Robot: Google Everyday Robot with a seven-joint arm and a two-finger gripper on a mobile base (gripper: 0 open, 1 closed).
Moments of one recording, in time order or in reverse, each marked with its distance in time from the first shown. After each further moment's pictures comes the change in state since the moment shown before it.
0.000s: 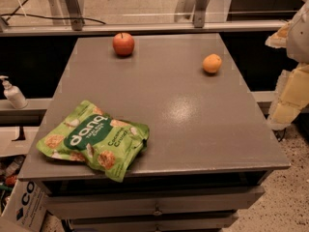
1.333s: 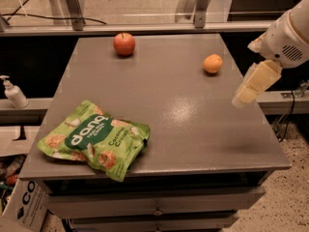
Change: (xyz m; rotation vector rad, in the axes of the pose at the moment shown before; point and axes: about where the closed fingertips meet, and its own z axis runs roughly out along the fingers) arm -0.014 -0.064 0.069 -0.017 -0.213 0.182
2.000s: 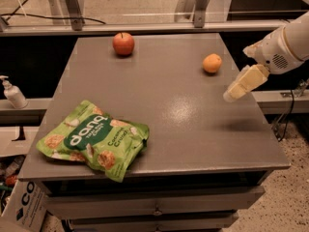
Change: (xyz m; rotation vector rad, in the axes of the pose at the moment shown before) arm 0.005 -0.044 0.049 -0.001 -0.176 0.081
